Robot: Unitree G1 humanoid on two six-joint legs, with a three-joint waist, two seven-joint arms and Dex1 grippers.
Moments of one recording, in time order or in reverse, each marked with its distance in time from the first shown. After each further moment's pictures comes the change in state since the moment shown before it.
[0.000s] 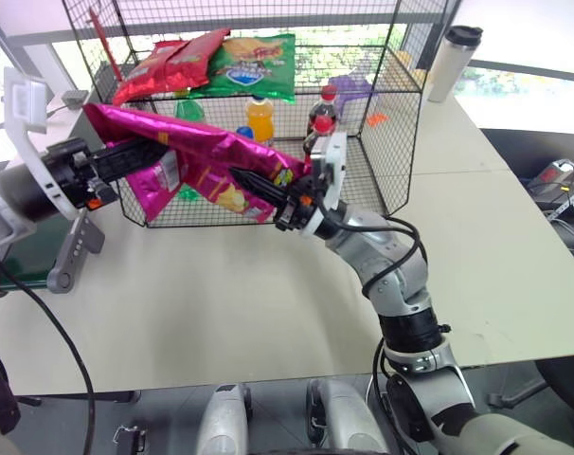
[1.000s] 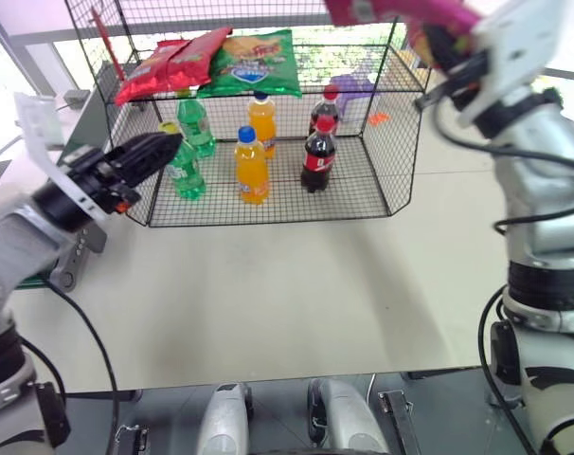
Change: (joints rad) left arm 0.089 -0.271 0.009 -0.201 0.177 -0.198 0.076; right arm -0.229 -0.555 -0.116 0.072 -0.509 -0.272 -0.330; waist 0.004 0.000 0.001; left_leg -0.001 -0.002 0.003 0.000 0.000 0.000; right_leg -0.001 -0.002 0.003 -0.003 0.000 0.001
